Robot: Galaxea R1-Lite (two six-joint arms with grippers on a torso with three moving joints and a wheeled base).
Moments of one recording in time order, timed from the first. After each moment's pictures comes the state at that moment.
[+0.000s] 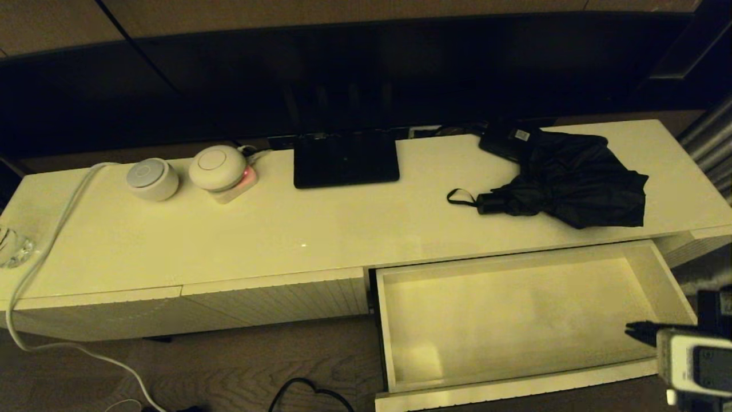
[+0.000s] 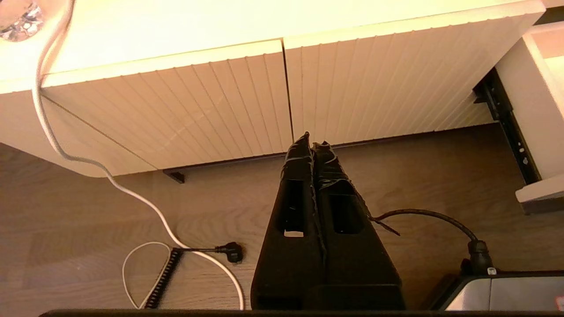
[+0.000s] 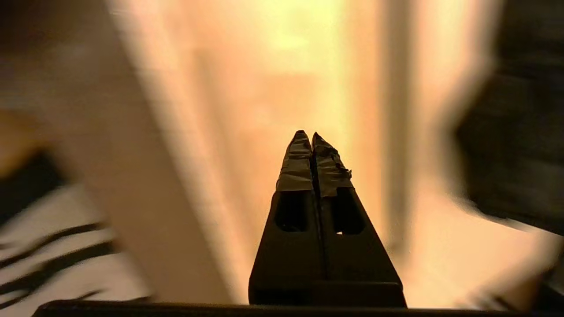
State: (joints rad) left arm 0.00 0.00 0.00 0.00 -0.01 0.05; right arm 0.16 1.10 -0.57 0.09 0.11 -1.32
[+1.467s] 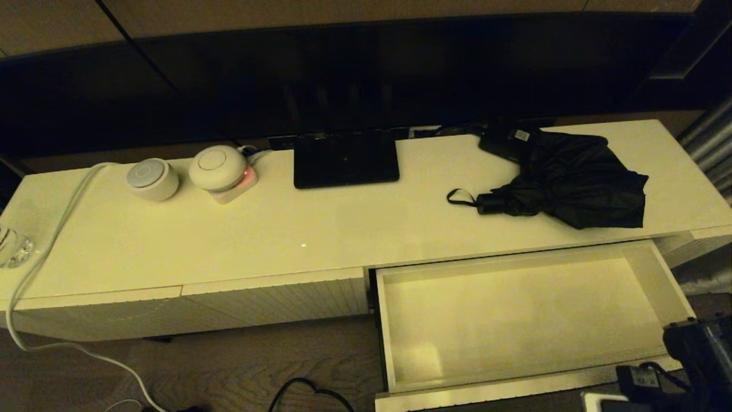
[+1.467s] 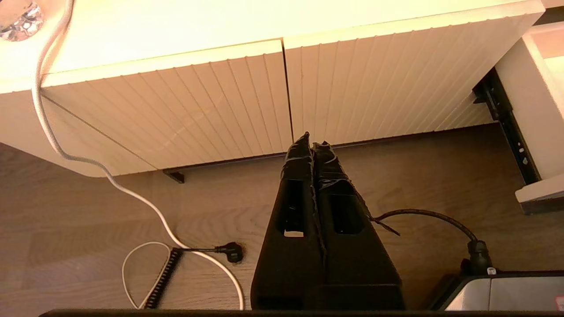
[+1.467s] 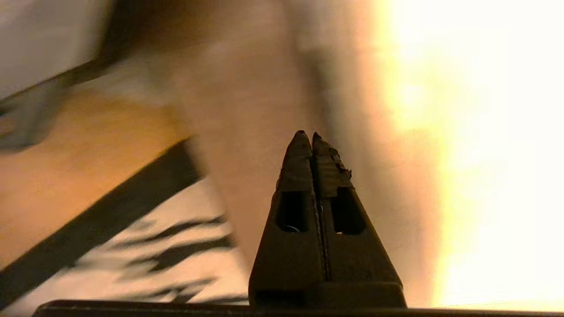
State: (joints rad) left arm 0.00 0.00 0.00 0.00 -0.01 0.05; right arm 0.20 1.49 -0.28 -0.27 0.12 -1.21
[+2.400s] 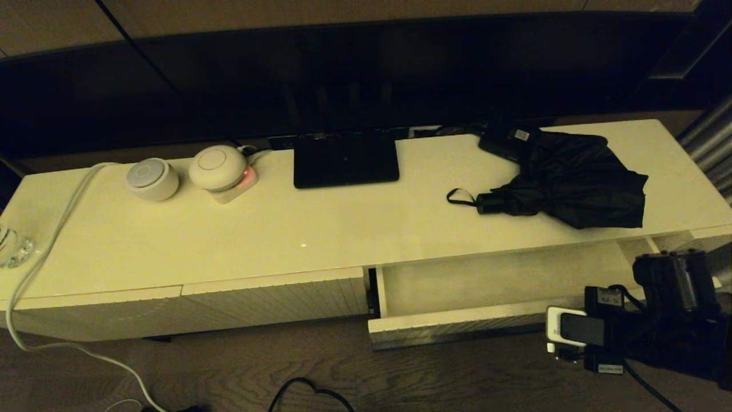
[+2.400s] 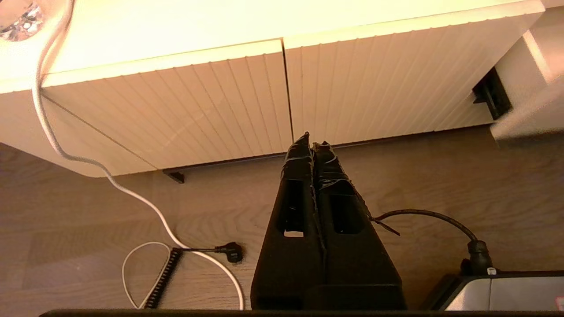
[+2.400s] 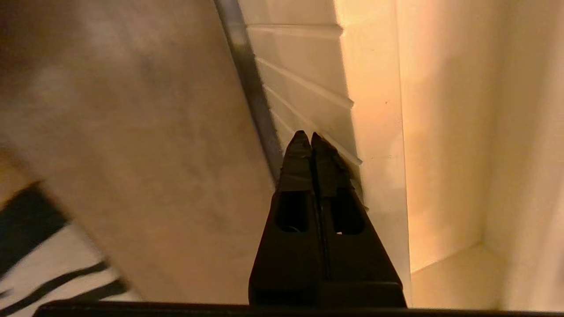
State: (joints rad) left arm 0.00 0.00 0.00 0.00 -0.01 0.05; right arm 0.17 1.64 -0.49 -0.50 0.06 -1.25
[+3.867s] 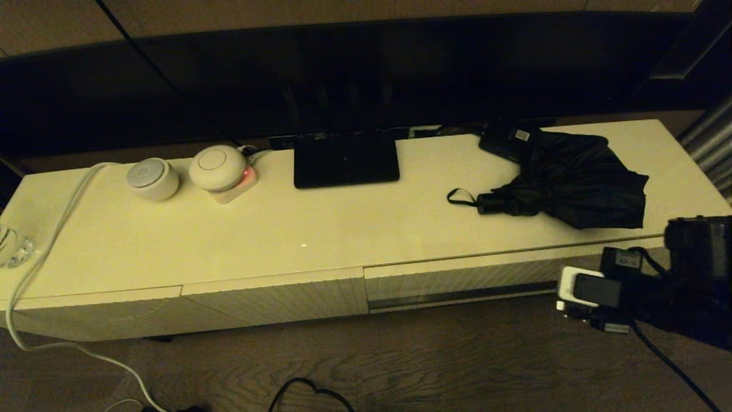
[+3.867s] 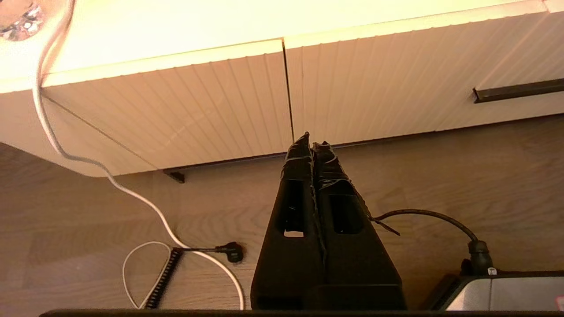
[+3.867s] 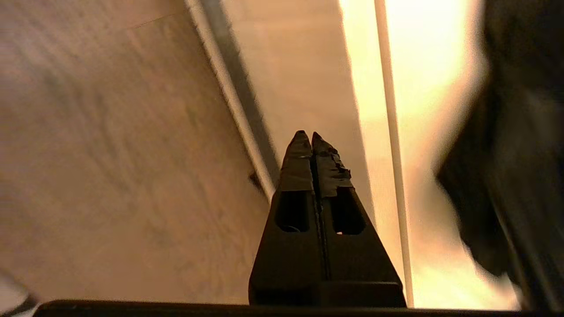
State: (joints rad) left arm 0.00 0.00 0.00 0.00 -0.01 0.05; right arm 0.11 1.55 -0.56 -0.51 0.06 -1.26
